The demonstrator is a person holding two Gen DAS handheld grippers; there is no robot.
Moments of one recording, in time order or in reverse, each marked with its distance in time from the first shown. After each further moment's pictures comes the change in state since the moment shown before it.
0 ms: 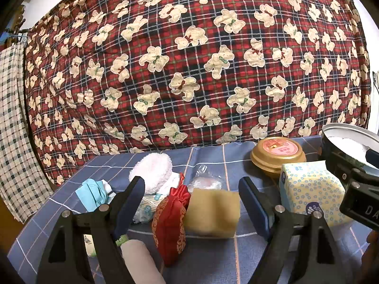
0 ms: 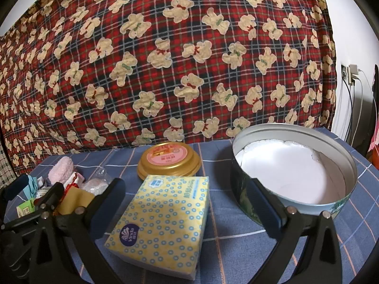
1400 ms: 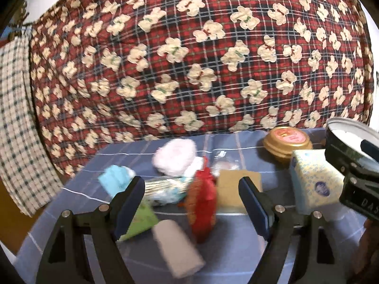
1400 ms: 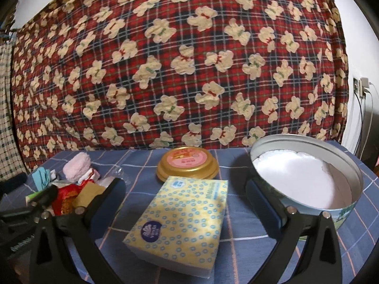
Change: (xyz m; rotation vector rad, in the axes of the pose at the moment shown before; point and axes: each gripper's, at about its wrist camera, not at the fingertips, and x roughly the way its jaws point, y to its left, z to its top) left arm -0.026 0.033 -0.008 -0.013 0.070 0.023; right arm -0.011 0.016 -0.005 -0.072 -0.042 0.076
